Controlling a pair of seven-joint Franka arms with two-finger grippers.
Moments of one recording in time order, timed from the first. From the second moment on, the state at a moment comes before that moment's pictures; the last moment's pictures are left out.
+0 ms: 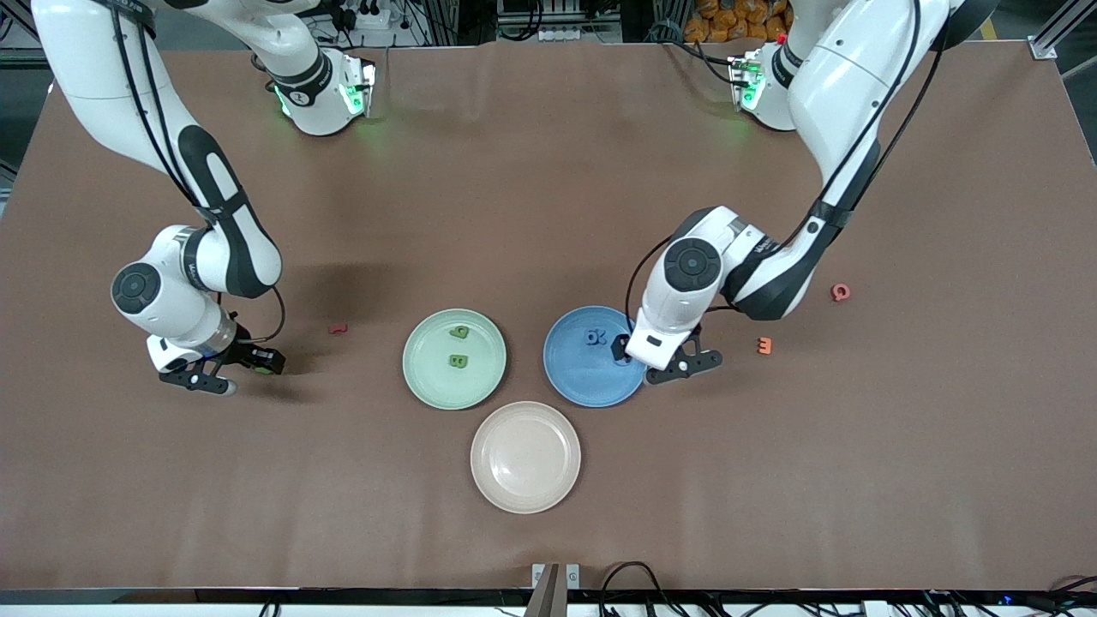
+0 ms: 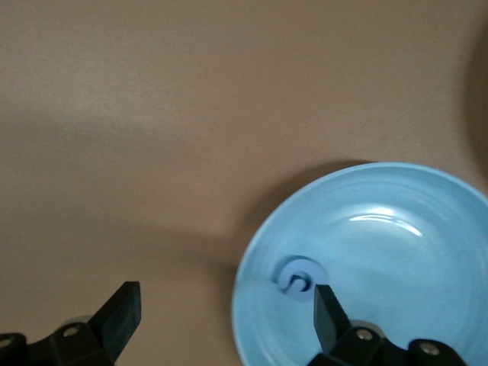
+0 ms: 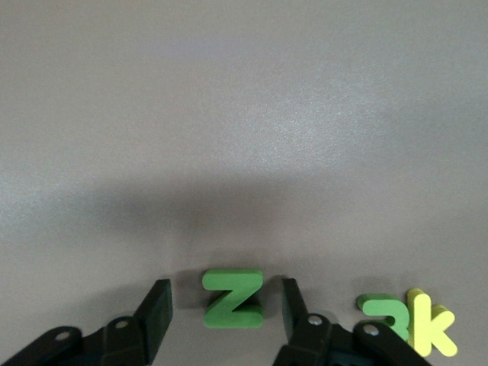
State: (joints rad) left arm -0.20 0.66 -0.40 -1.69 0.36 2.33 -1.01; right arm 0.08 0.54 -0.14 -2.06 0.14 2.67 0.05
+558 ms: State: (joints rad) left arm 0.05 0.48 -0.52 -1.97 0.36 2.32 -0.71; right arm 0.07 0.55 -0.13 -2.05 0.14 2.69 0.05
